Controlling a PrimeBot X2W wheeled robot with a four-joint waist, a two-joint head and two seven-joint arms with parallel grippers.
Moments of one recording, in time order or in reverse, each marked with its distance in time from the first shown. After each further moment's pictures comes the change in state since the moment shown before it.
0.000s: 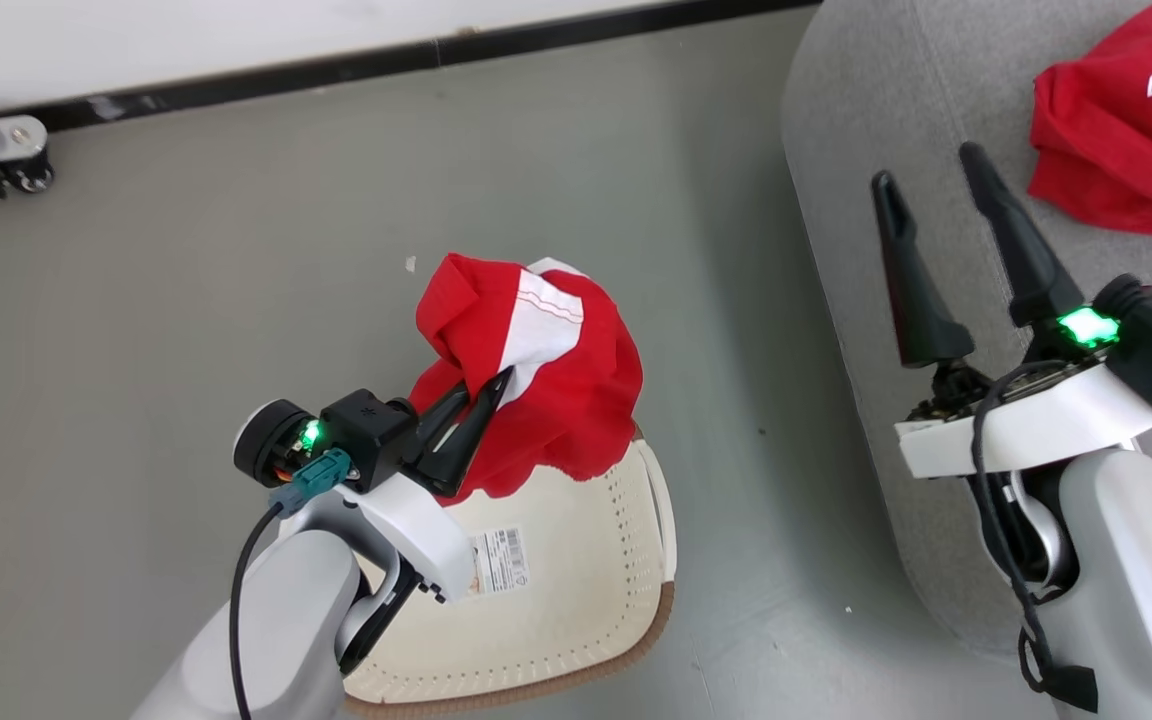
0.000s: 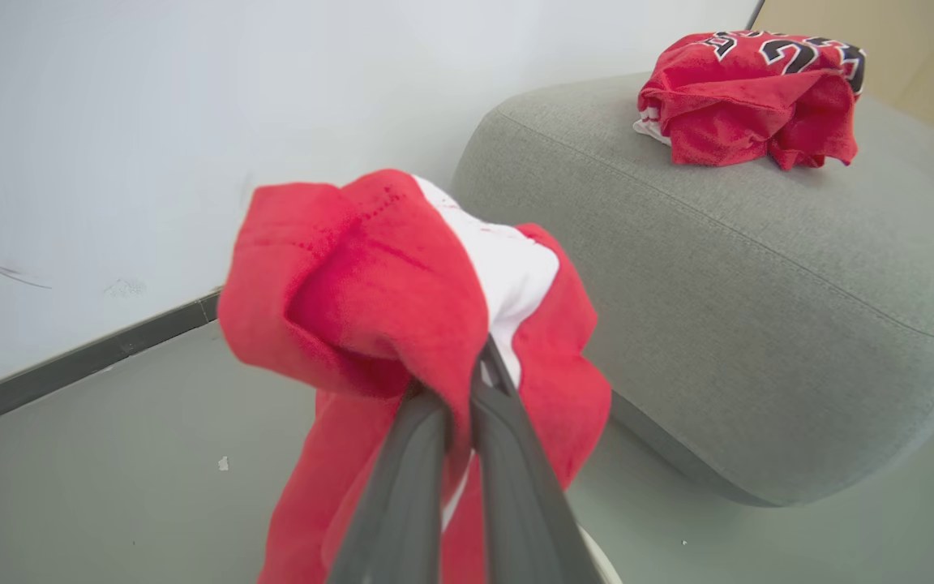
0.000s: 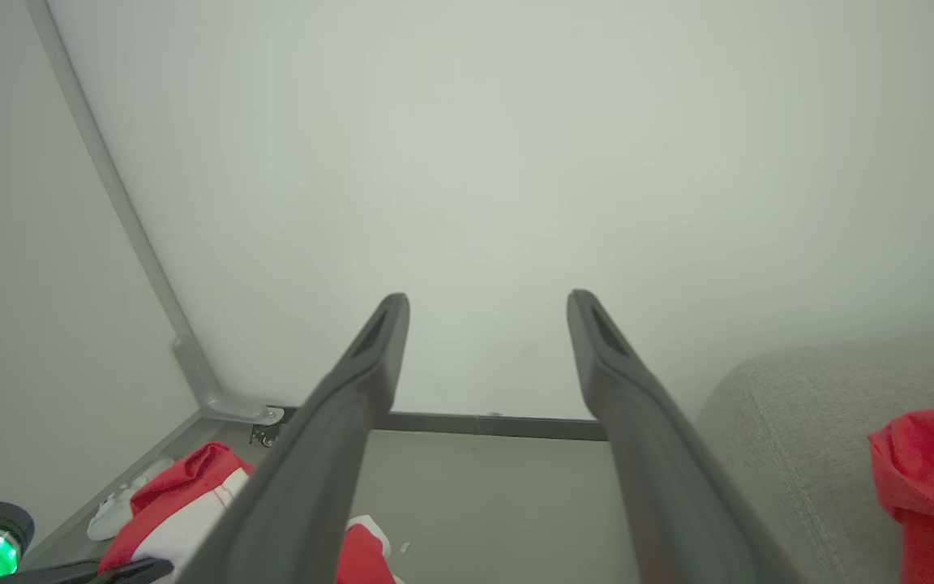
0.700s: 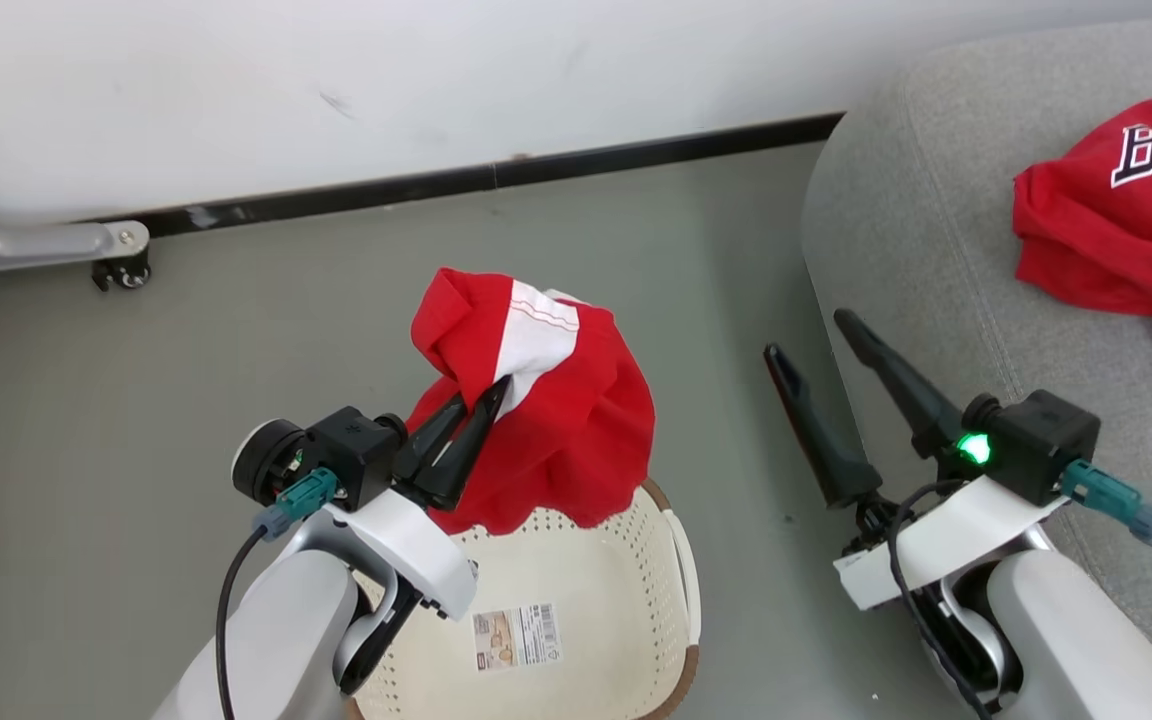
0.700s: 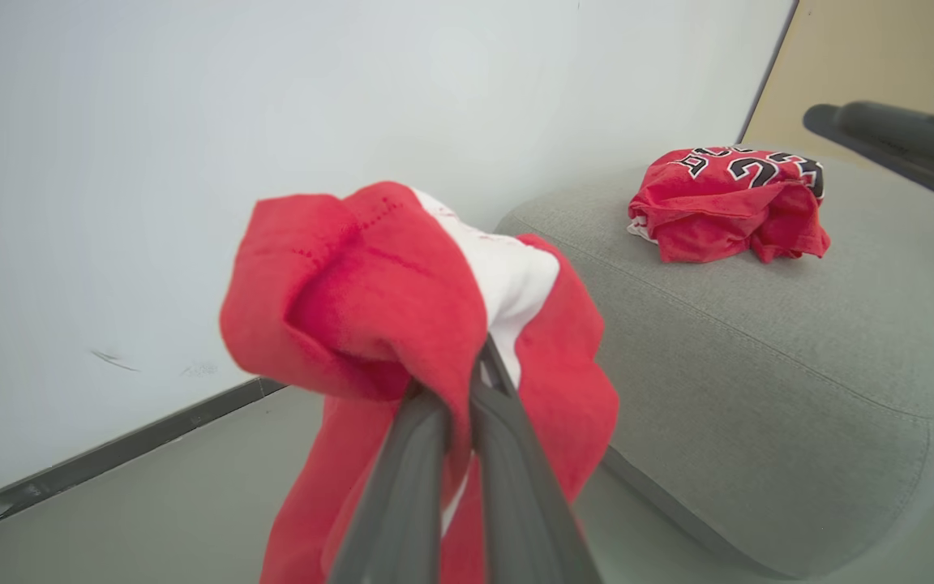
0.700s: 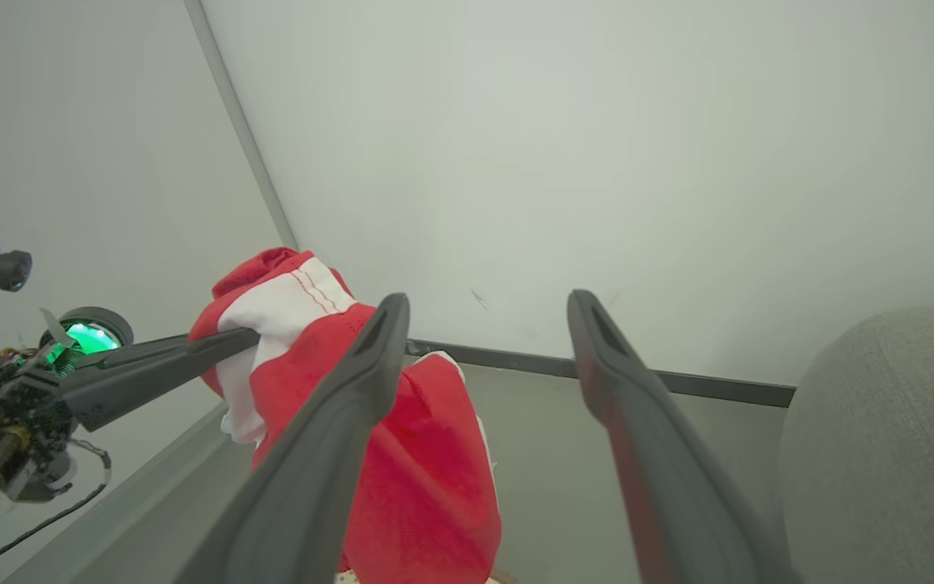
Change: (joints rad) left arm 0.058 -0.005 0.045 -0.060 -0.013 0.000 -0.001; right arm 0.103 -0.073 0.203 0.071 0.079 0.000 0.000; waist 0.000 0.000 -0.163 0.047
